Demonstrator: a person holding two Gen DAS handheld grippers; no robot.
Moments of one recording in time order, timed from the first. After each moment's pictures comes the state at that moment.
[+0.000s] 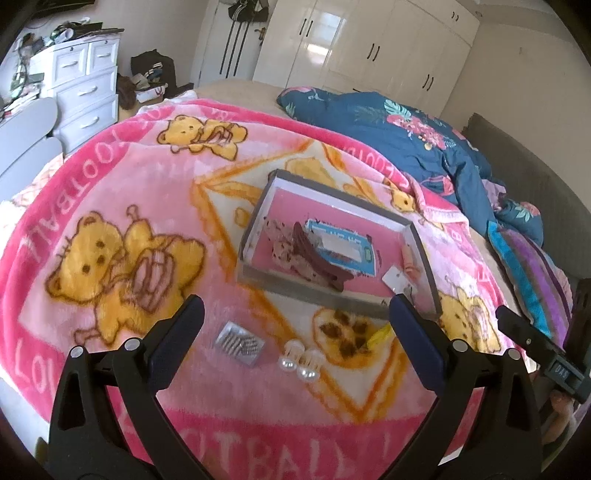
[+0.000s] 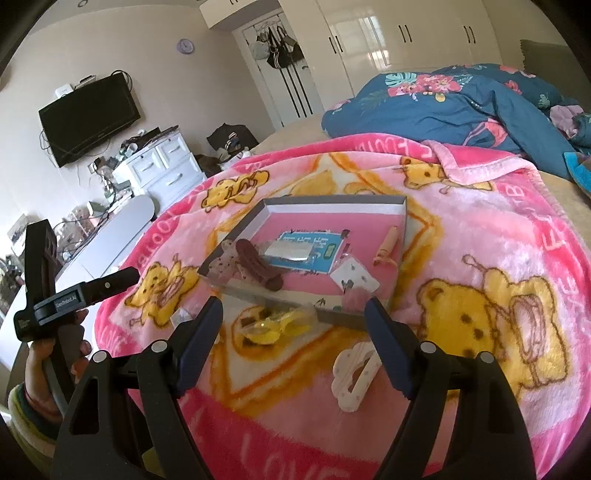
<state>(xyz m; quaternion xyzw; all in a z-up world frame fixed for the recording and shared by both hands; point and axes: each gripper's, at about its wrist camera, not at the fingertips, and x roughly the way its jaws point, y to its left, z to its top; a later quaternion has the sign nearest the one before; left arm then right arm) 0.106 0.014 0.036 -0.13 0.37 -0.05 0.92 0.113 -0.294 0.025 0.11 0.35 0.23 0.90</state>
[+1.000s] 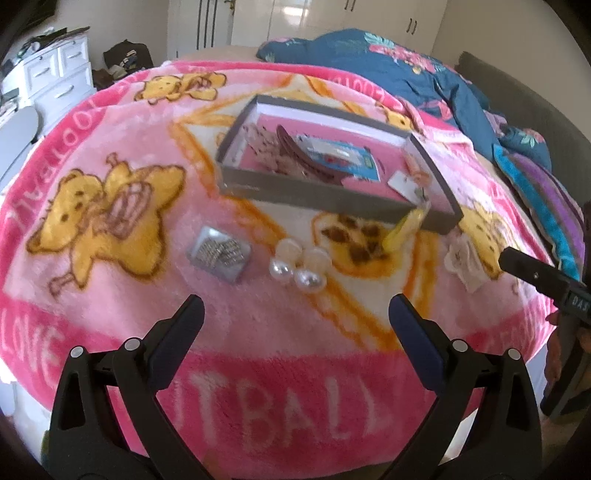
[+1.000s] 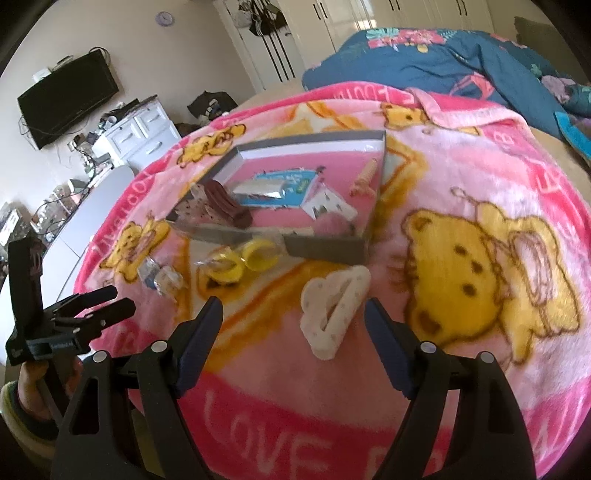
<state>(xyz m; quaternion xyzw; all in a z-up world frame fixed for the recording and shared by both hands) 0.081 -0.022 -0.033 -0.05 0.44 -0.07 0.89 0.105 -0.299 -0.035 0.10 0.42 0.20 0.88</state>
